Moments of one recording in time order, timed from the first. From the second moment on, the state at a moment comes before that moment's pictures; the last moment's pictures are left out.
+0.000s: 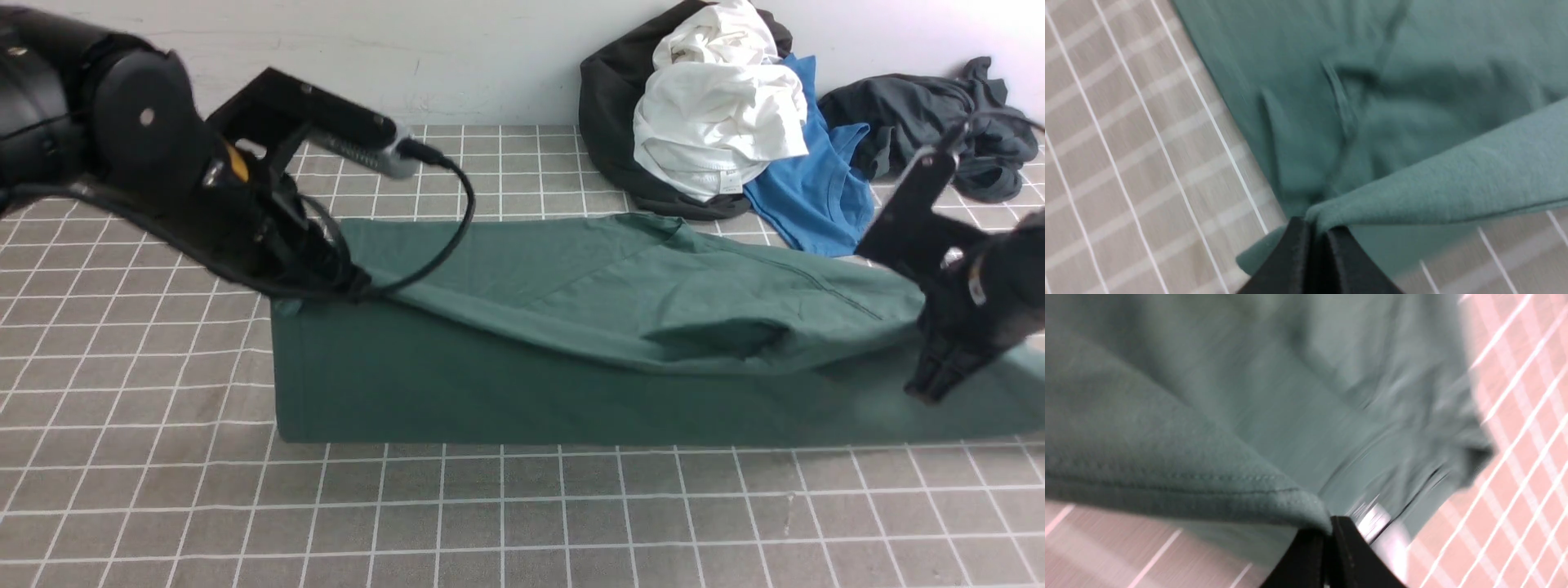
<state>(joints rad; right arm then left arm) 0.19 1.66 -1.09 -0.56 0.69 -0.27 -0.30 1.60 -1.31 0.03 0.78 0.12</state>
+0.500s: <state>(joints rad) 0.13 2.20 -1.73 -0.53 0.67 -0.24 -0.19 2.24 -1.98 0.04 0.71 0.07</state>
